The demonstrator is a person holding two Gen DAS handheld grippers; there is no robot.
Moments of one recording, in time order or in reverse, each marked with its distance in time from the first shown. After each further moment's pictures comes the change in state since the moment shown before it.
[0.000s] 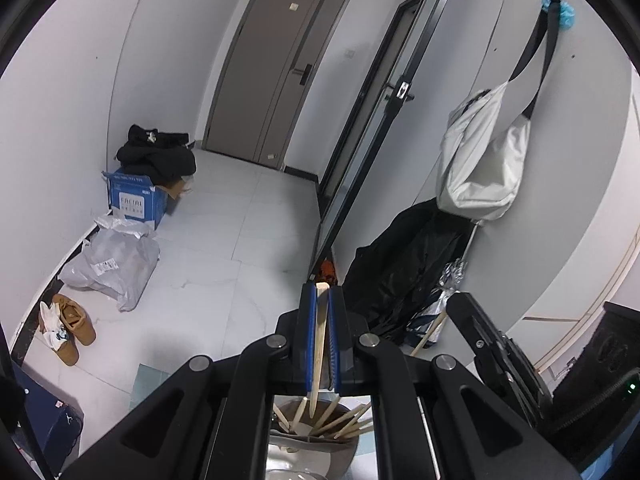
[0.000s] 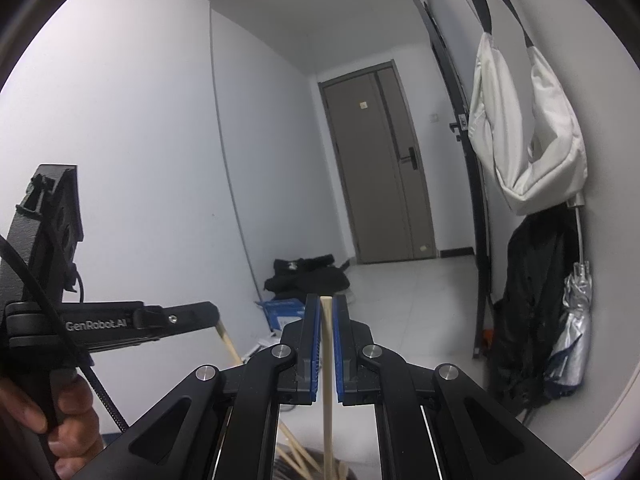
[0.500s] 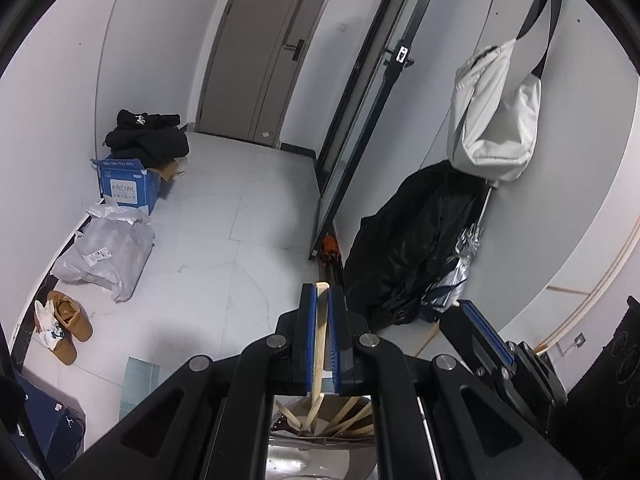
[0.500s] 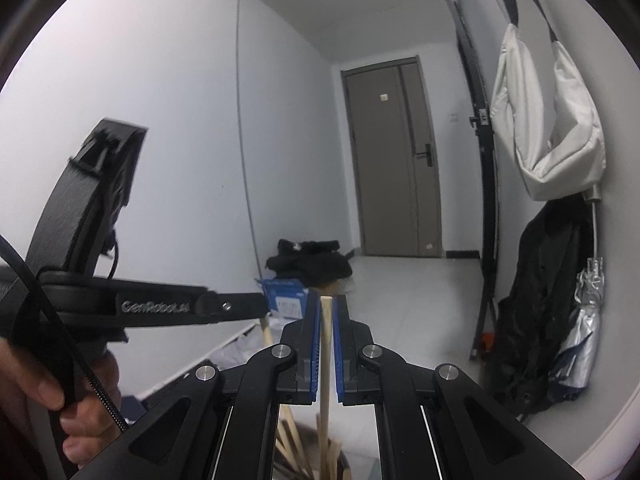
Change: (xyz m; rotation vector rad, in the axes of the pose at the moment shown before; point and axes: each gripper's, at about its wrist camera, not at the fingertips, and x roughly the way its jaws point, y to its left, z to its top) left arm 0.038 0.007 -0.014 0.051 0.091 -0.009; right arm 0.013 0.006 -0.044 -0.110 0.039 0.033
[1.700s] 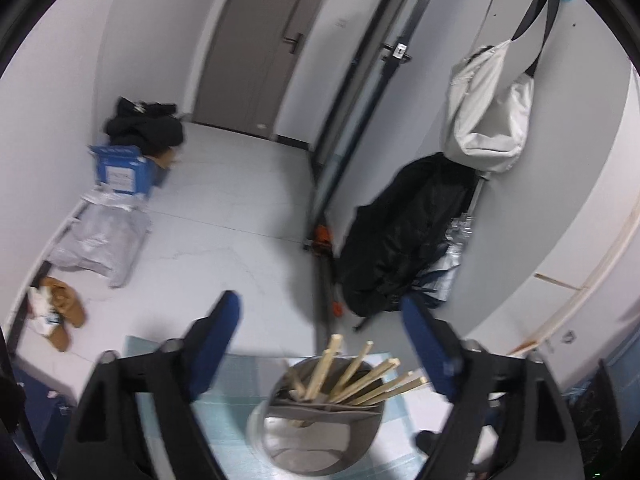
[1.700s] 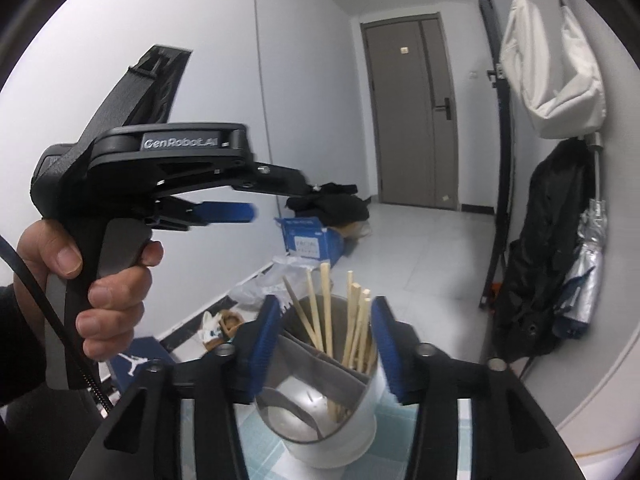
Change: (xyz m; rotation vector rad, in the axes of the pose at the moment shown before) left arm -0.023 0.001 -0.015 -0.009 0.010 0.005; right arm -0.045 0.012 -0.055 -0.015 0.182 0.051
